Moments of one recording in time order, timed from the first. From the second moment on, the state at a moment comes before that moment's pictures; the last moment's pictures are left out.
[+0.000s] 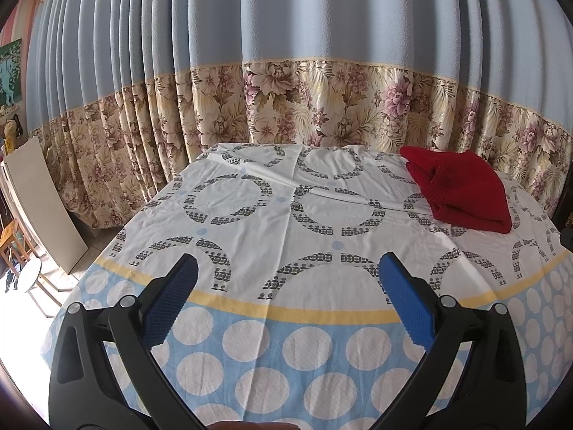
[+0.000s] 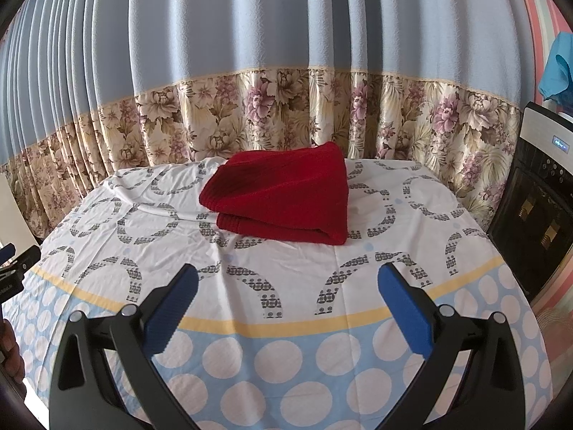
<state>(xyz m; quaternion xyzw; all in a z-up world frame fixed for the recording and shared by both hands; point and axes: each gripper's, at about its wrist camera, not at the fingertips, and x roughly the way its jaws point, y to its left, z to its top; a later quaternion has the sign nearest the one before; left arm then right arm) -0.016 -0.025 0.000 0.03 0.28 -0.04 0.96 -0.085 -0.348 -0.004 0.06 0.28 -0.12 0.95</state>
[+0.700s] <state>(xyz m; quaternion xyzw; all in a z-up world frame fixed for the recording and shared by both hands) -0.019 -0.025 0.000 0.03 0.27 -0.04 0.96 -0.082 -0.345 -0.002 0.06 0.28 -0.12 0.95</state>
